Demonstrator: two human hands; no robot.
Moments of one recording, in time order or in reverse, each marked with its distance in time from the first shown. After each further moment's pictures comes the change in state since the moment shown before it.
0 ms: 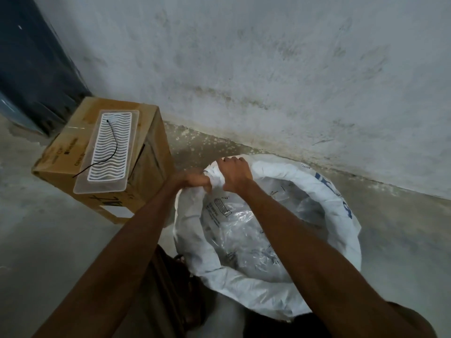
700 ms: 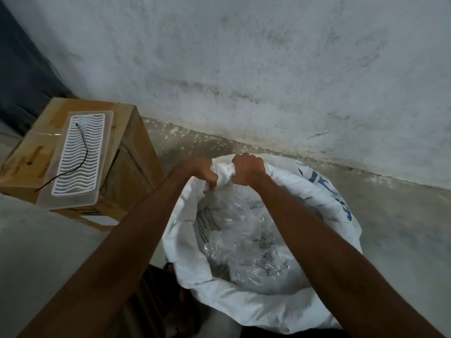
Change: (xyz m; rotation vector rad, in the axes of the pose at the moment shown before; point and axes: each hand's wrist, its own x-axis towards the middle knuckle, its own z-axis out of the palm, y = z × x) left_hand 0.018 0.086 -0.004 0.615 0.129 0.315; right_hand 0.011 0.081 0.030 0.151 -0.132 0.176
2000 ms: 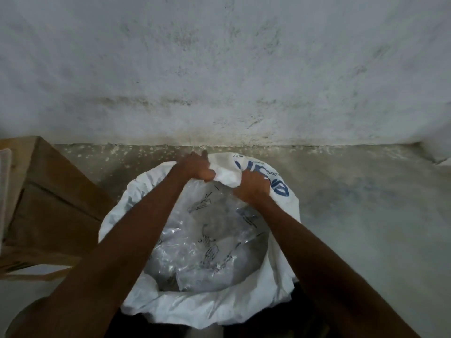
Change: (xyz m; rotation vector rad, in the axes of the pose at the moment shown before) left_hand 0.051 0.162 0.021 0.291 0.083 0.240; right_hand -0.127 0.139 0.029 0.312 -0.008 0.584
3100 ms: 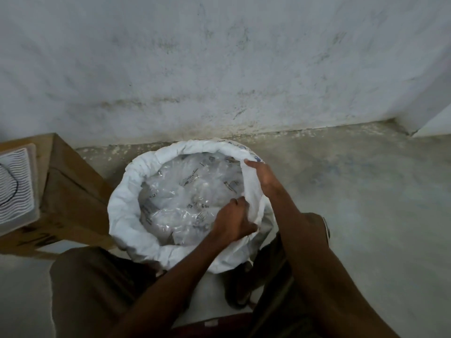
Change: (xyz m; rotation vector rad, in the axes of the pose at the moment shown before) left_hand -0.206 0.167 0.159 -0.254 0.275 0.224; right_hand -0.092 0.089 -0.007 1.419 -0.102 0.344
